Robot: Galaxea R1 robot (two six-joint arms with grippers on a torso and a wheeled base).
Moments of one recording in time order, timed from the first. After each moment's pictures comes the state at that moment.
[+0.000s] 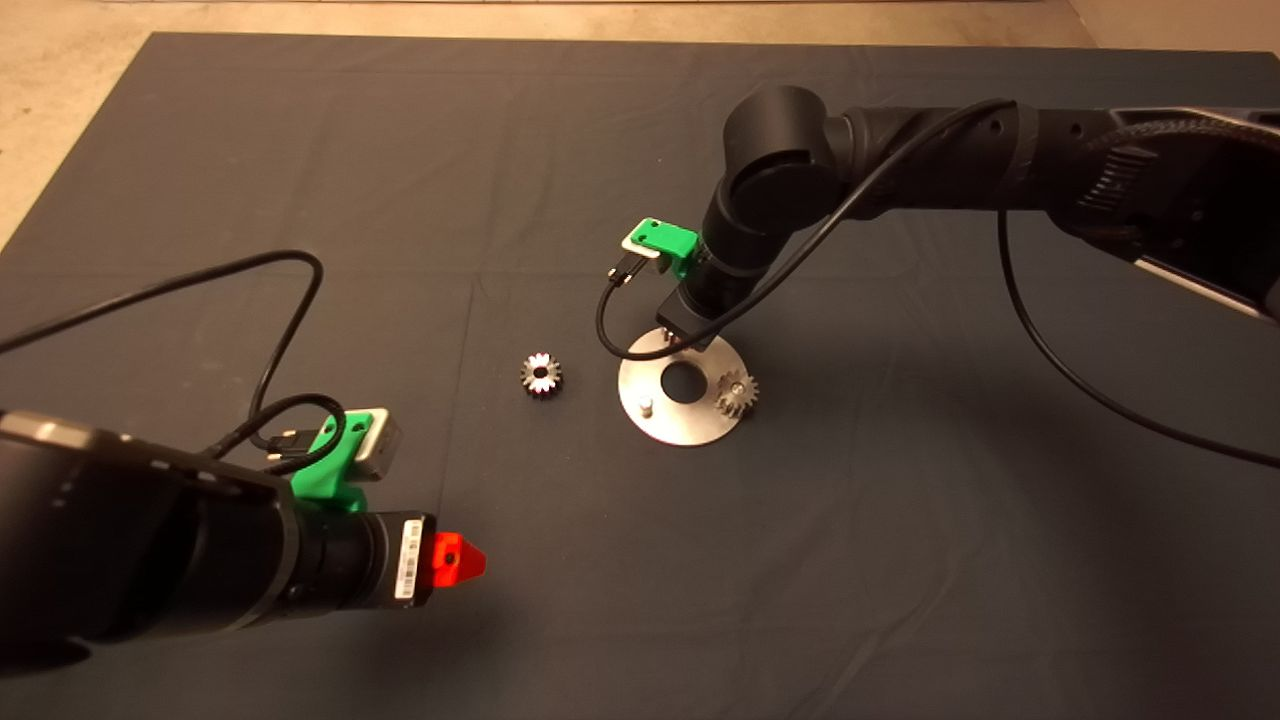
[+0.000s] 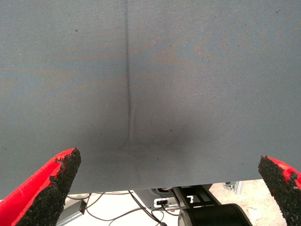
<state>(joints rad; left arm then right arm) -0.32 2.17 -0.34 0.54 1.53 -1.84 0.40 2.88 -1.39 -0.37 -1.44 0.64</state>
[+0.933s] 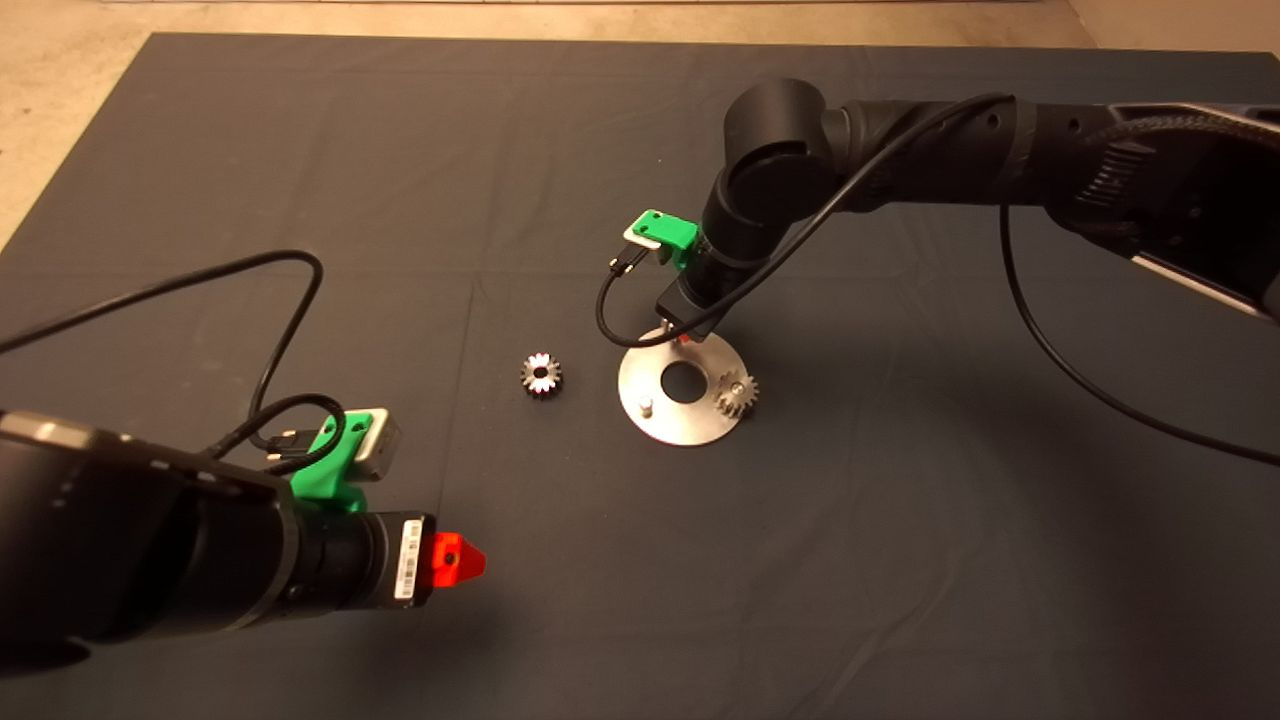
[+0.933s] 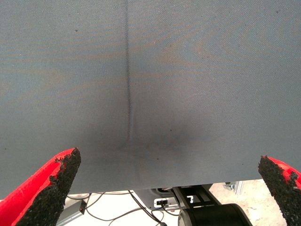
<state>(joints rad) -0.32 2.17 -0.34 0.54 1.53 -1.84 0.40 2.89 -1.42 -0.37 -1.43 0.64</state>
